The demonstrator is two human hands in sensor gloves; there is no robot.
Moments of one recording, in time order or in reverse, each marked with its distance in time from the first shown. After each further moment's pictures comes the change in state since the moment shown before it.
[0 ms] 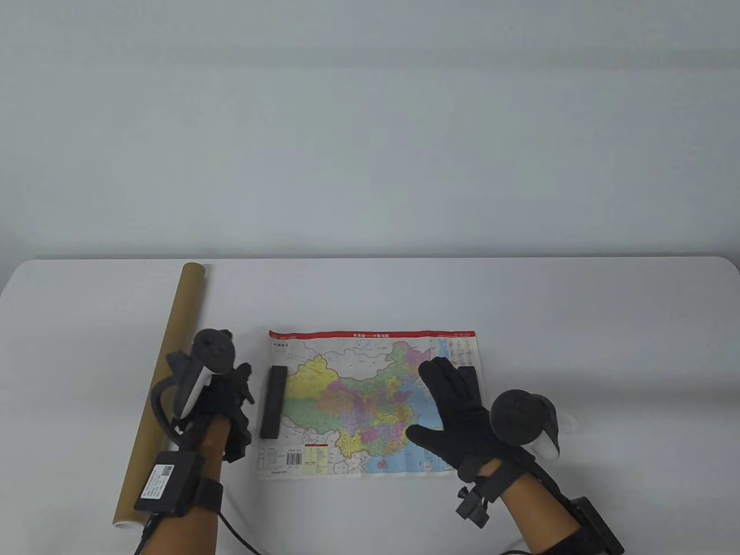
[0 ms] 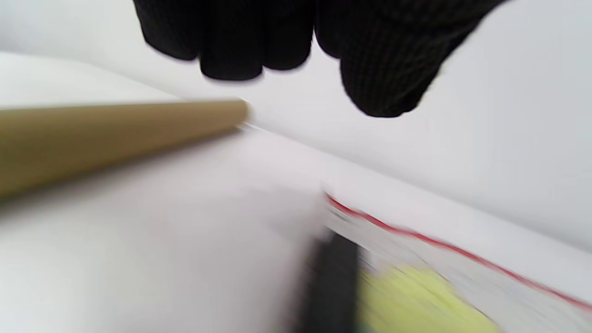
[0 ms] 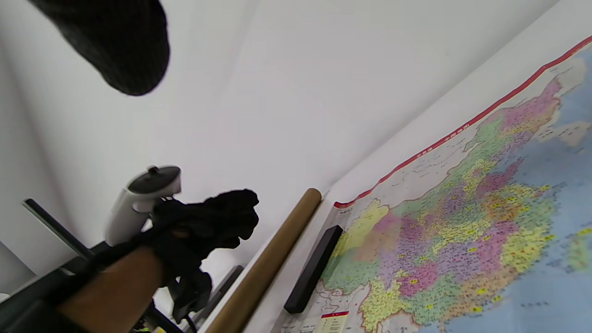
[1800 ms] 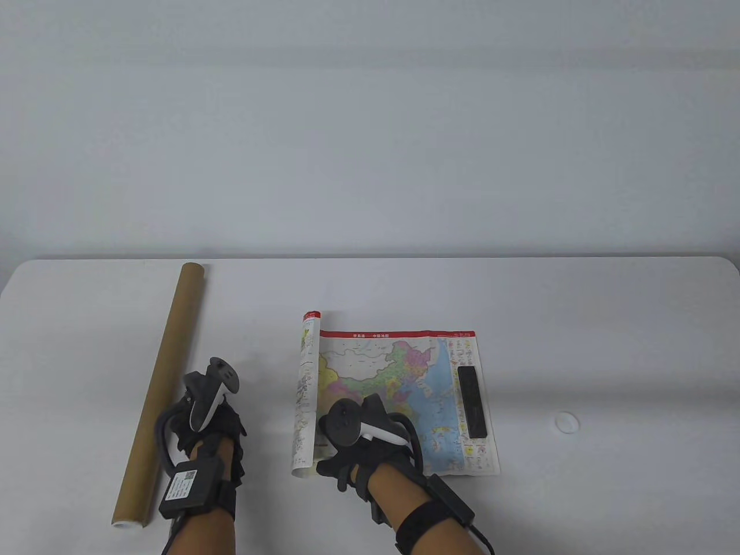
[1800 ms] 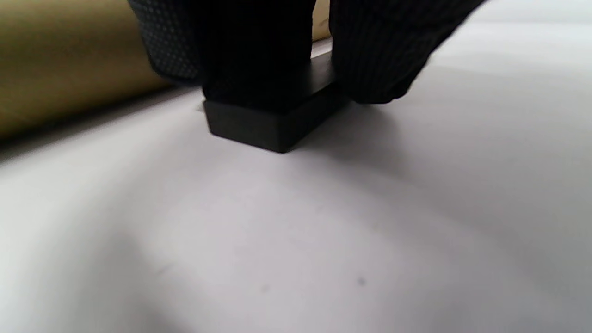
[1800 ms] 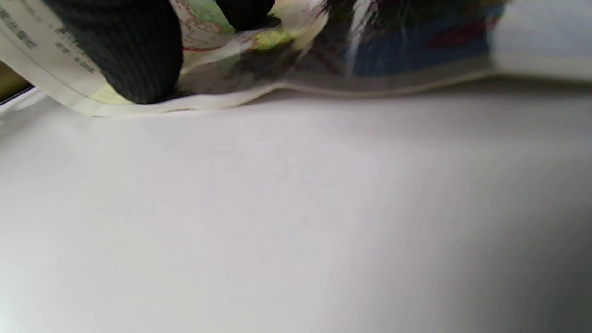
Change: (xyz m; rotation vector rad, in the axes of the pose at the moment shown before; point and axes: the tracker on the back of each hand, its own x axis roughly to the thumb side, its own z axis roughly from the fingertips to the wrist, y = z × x) left_hand -0.061 -0.062 -0.017 -0.152 0.435 -0.270; right_hand -0.007 0.168 -0.084 0.483 0.322 0.519
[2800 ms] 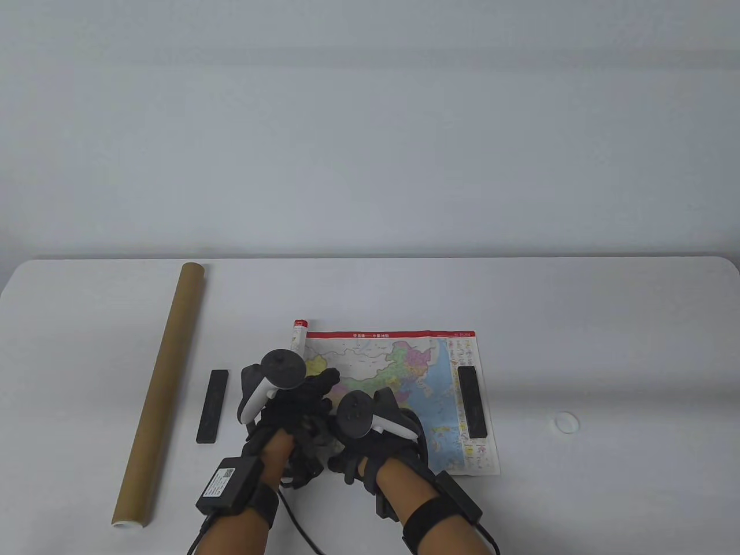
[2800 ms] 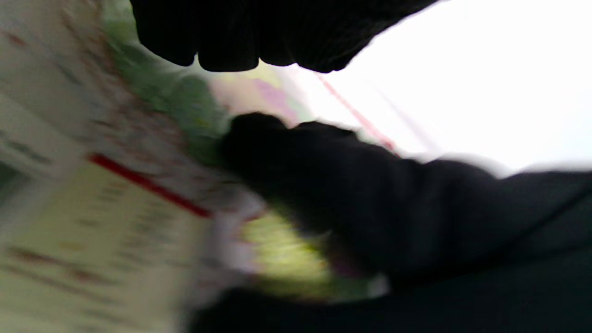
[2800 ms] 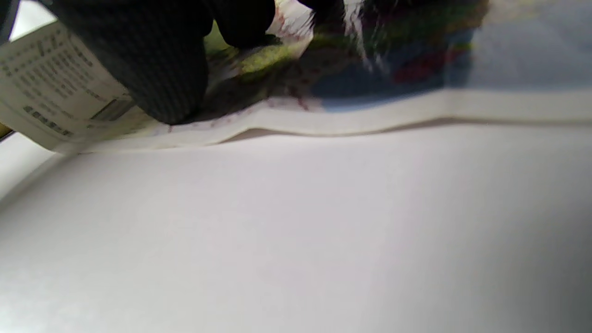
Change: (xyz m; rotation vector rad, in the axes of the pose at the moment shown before) left_hand 0.104 -0.007 0.057 -0.315 -0.747 0.387; right_hand -0.014 -0.008 0.000 -0.011 -0.009 -0.073
